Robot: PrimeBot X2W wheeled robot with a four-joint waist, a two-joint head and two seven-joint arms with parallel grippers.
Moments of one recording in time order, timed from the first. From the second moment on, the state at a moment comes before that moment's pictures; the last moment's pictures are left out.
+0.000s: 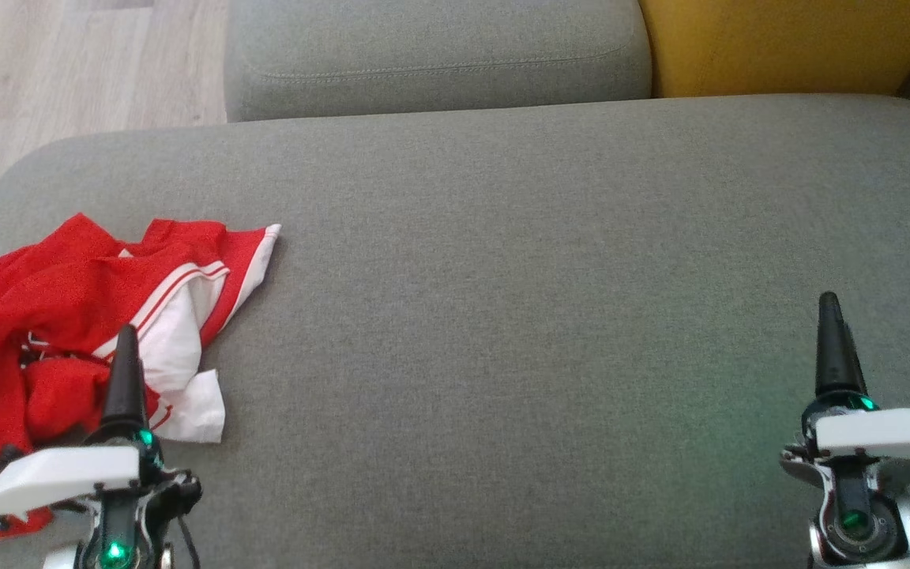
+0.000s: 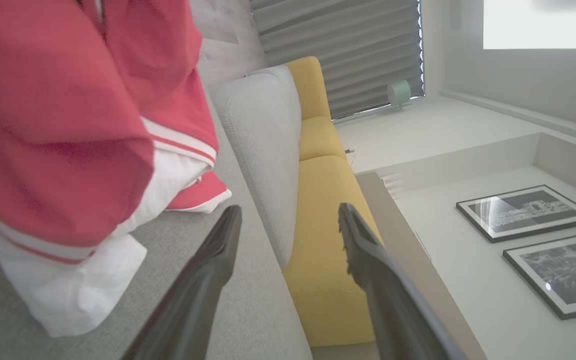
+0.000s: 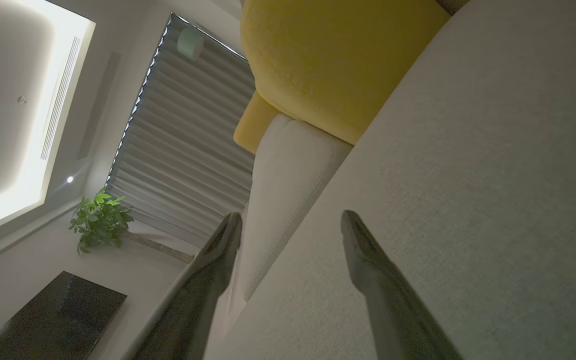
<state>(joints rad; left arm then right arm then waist) -0.04 0.02 0.10 0.22 -1.32 -0.10 -0.01 -0.06 -0.04 -0.09 0.22 1.05 0.13 -0.01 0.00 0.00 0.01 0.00</state>
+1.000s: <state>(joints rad) -0.04 0.03 -0.09 0.09 -0.71 -0.05 -0.10 -0.10 -0.04 -0.01 0.20 0.49 0.13 -0.09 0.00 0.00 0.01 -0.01</state>
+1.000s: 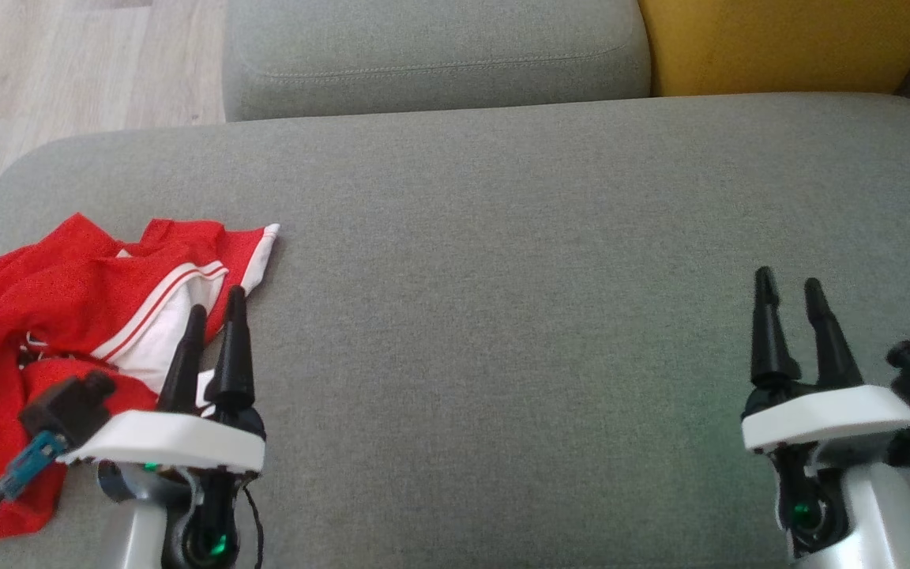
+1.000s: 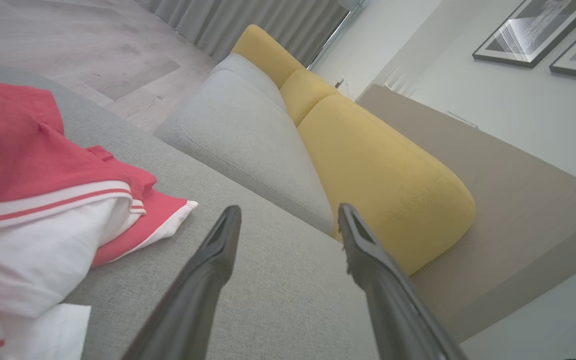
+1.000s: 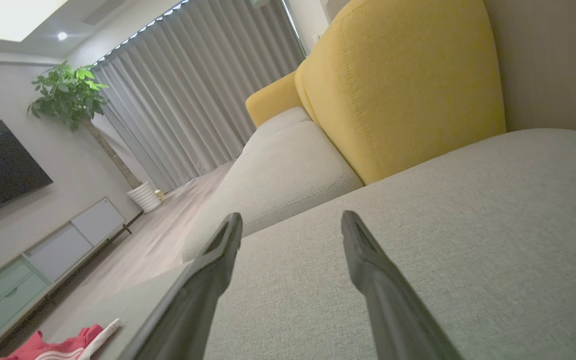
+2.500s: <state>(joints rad) -0.07 0.06 -0.21 0.16 -0.32 0.01 -0.22 -0.12 -0.04 0.06 0.29 0.19 0.13 -0.20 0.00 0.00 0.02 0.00</state>
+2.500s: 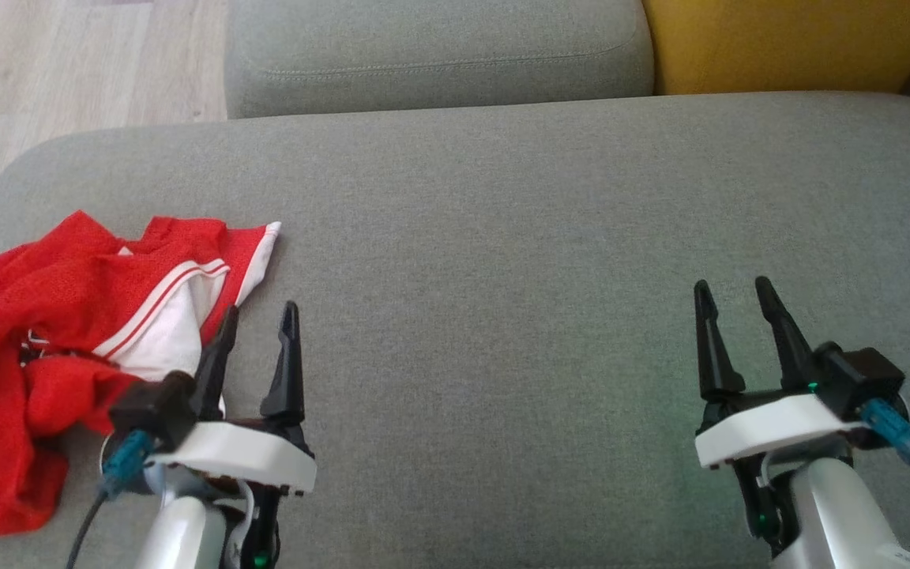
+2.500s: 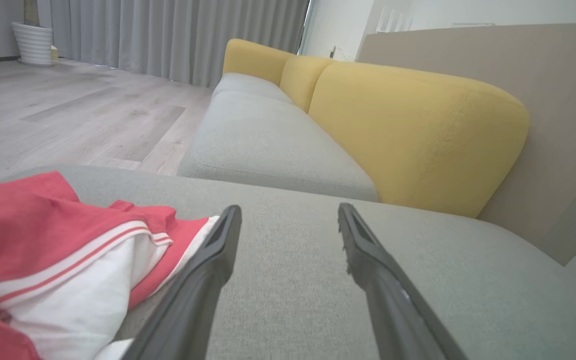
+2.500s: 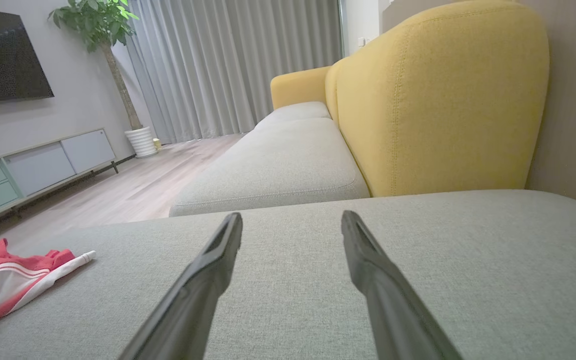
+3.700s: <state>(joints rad) -0.09 0.05 -0.18 0.26 -0.26 0.02 -0.25 -0.15 -0.05 0.13 0.31 0.15 0.13 -0.21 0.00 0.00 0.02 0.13</state>
